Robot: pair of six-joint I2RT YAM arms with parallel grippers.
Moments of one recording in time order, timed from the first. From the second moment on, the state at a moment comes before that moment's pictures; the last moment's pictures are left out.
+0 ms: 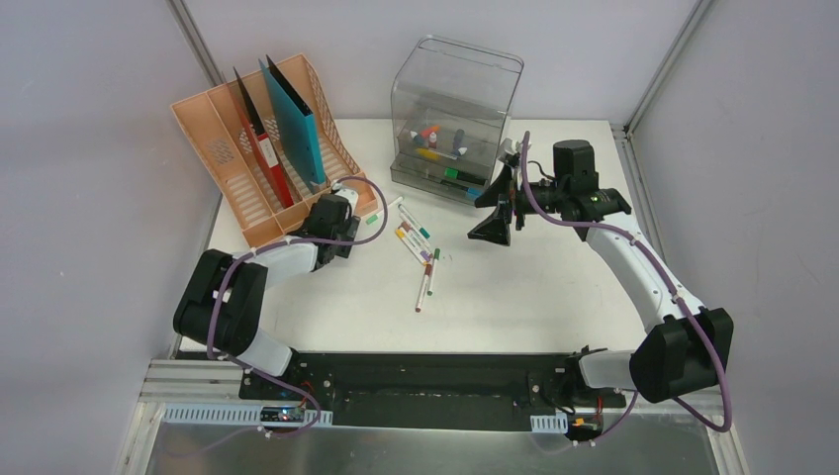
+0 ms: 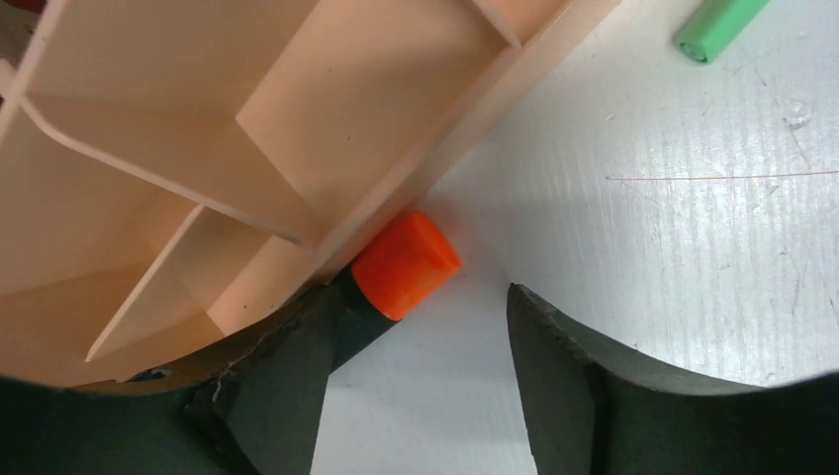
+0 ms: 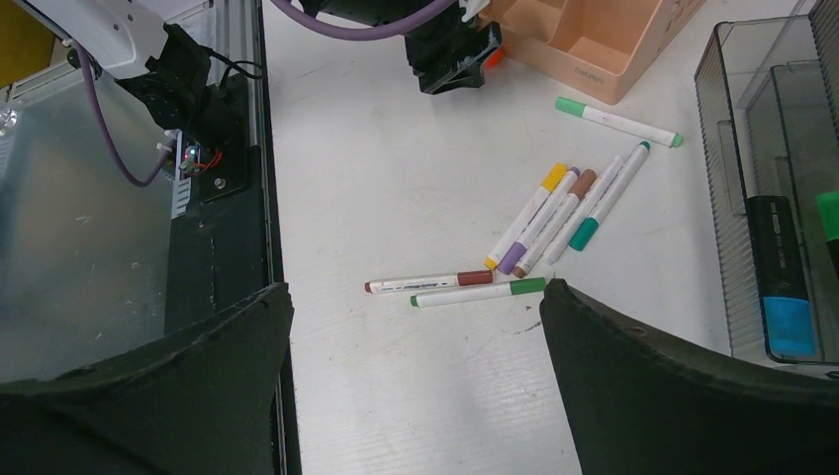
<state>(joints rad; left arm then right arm) -0.33 1.50 0.68 -0.02 -0.33 0.09 0.29 1.32 1.16 -0.48 -1.08 -0.32</state>
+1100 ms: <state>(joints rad) -0.29 1.56 0.79 -0.18 -0.05 0.04 0.26 1.32 1.16 -0.48 -1.10 -0.32</state>
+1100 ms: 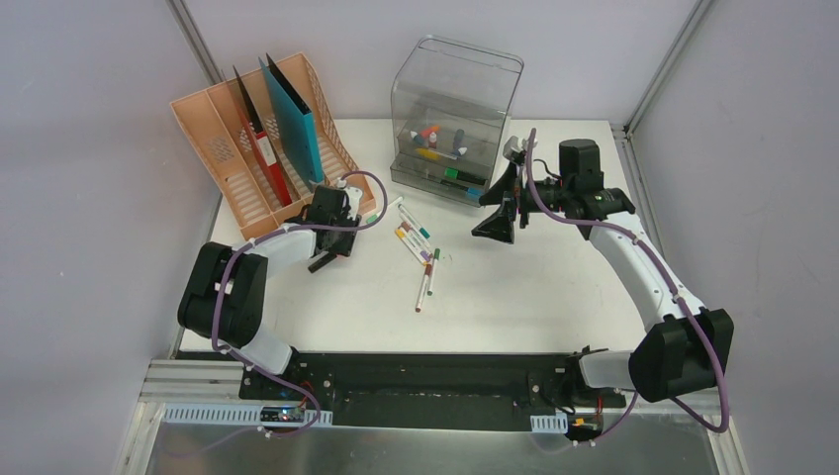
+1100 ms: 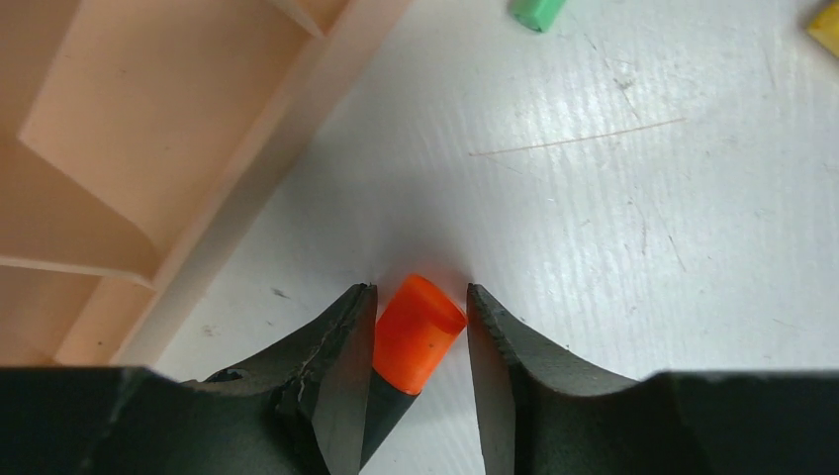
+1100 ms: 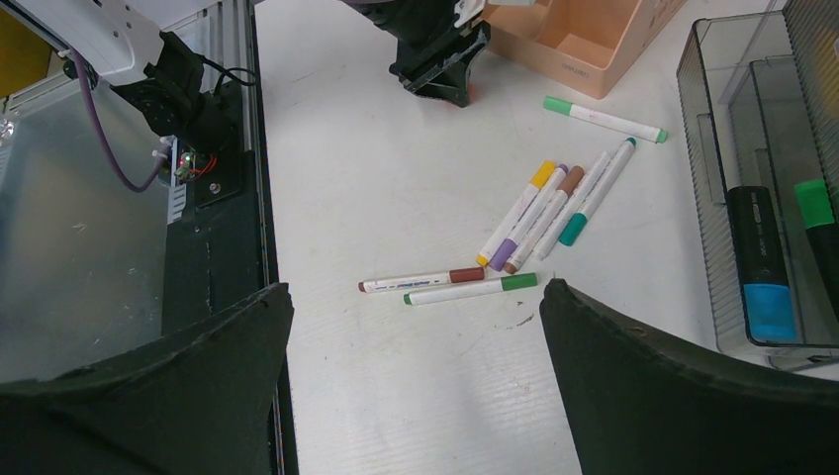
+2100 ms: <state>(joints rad) -0.30 1.60 0.88 -0.36 -0.08 -0.05 0.22 1.32 1.16 -0.48 -1.11 -0.32</state>
